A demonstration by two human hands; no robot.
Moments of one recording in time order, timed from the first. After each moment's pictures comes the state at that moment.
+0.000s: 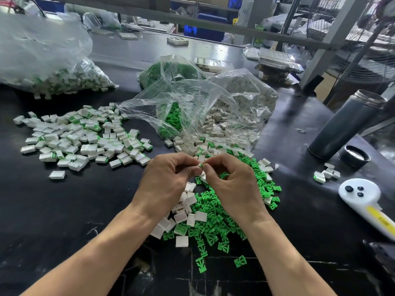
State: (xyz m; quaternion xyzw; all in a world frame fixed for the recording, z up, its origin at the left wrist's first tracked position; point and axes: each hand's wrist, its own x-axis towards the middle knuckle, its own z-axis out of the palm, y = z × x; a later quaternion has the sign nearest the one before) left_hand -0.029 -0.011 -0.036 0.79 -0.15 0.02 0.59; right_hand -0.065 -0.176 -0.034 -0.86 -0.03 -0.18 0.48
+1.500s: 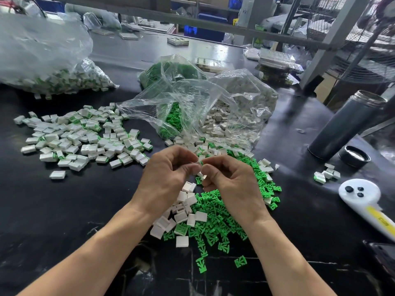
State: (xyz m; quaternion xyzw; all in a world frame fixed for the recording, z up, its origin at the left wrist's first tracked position) left_hand -0.023 -0.009 -0.036 0.76 -0.15 0.01 0.63; right_hand -0.065 -0.176 -0.032 -0.76 0.00 -0.10 0.64
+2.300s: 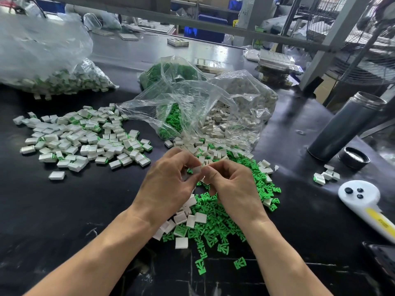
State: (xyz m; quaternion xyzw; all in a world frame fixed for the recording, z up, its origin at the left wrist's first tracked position) left_hand -0.032 -0.013 -0.037 0.86 -0.21 0.12 0.45; right_hand -0.067 -0.175 -0.034 -0.76 0.03 -0.08 0.65
